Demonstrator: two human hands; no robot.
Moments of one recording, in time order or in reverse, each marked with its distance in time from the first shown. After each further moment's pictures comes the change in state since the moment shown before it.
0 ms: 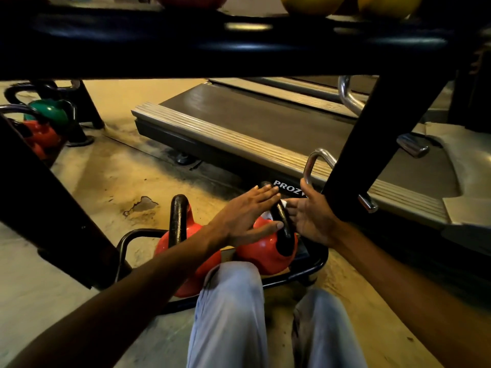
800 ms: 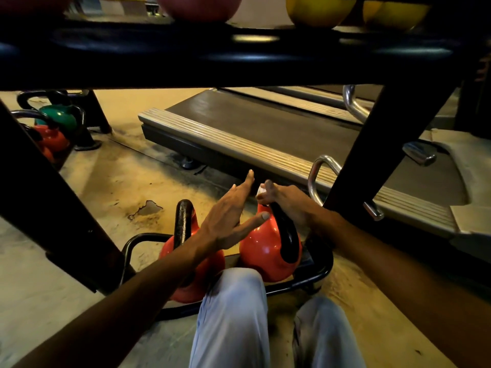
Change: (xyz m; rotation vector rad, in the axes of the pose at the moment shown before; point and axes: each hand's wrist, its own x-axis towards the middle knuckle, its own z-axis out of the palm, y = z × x) left_hand -0.027 -0.007 -0.014 -0.235 0.243 -0.238; right_hand 0.012 -0.039 0.041 -1.046 -0.027 -0.402
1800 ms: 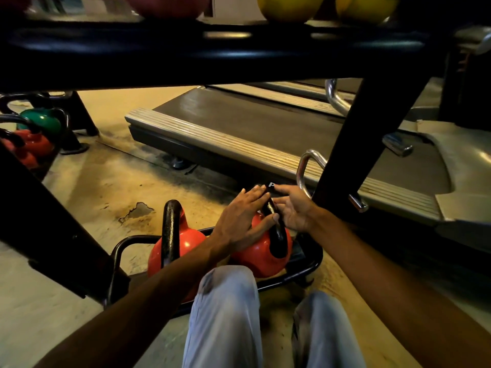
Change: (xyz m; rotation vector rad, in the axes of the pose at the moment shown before) left_hand 0.018 0.020 0.044 0.078 -0.041 0.048; right_hand 0.000 0.031 0.005 1.190 0.076 0.611
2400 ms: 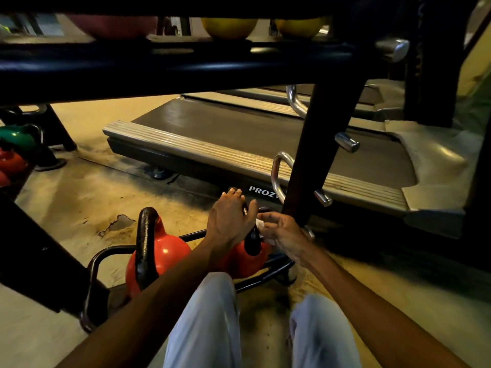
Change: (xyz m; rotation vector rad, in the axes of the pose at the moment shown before) left_hand 0.022 0.051 0.015 0.186 0.127 -0.256; right_hand -0.030 0.074 -0.059 -0.223 -0.017 -0.438
